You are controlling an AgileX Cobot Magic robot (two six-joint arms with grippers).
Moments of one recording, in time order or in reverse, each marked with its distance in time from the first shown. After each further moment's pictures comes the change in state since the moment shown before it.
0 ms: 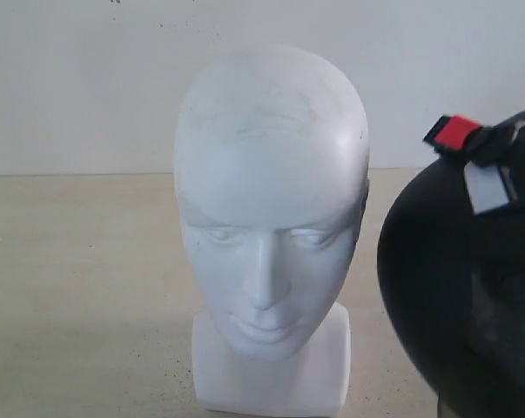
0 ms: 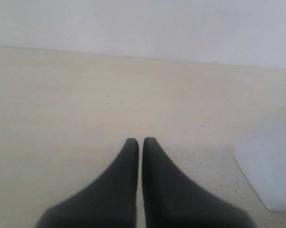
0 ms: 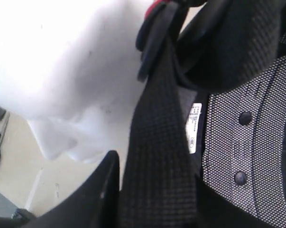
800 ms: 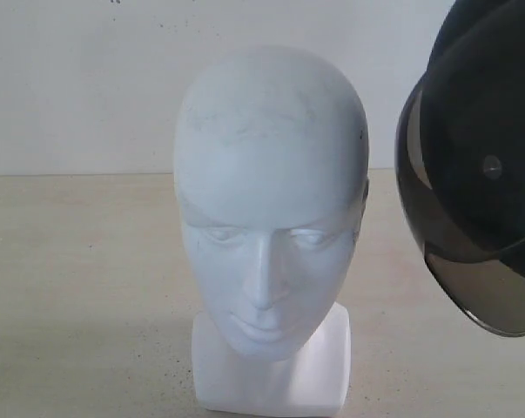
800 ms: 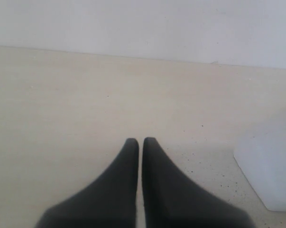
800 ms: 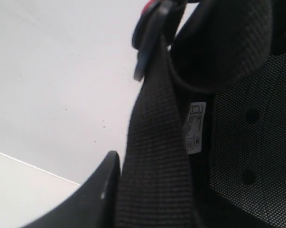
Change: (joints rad) left arm 0.000 0.000 0.000 0.000 0.000 0.000; right arm 0.129 -0.081 -0.097 -0.665 -0.629 1.222
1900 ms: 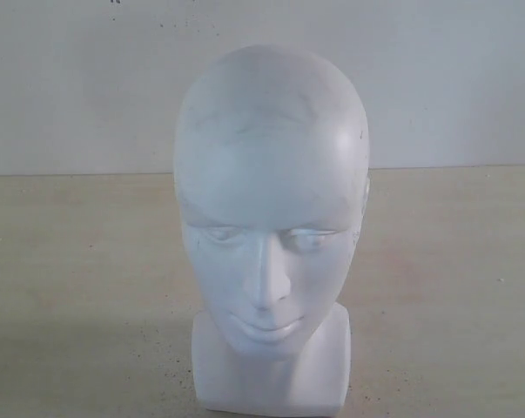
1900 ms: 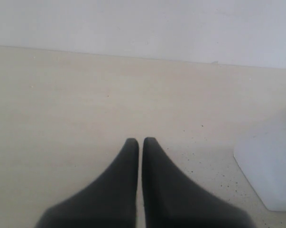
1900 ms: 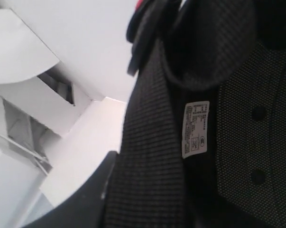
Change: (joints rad) left arm 0.000 0.000 0.000 0.000 0.000 0.000; right arm 0.059 0.286 -0.003 -0.156 -1.156 0.912
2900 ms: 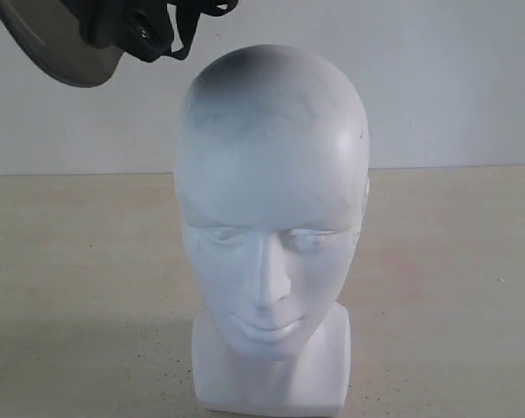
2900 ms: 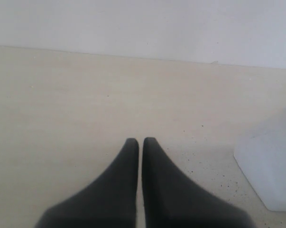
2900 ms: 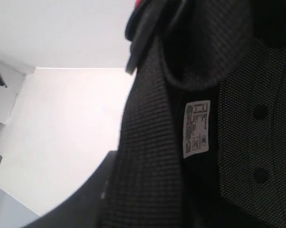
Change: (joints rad) left arm 0.000 0.000 0.000 0.000 0.000 0.000; right arm 0.140 0.346 -0.287 -0.218 0.122 0.187
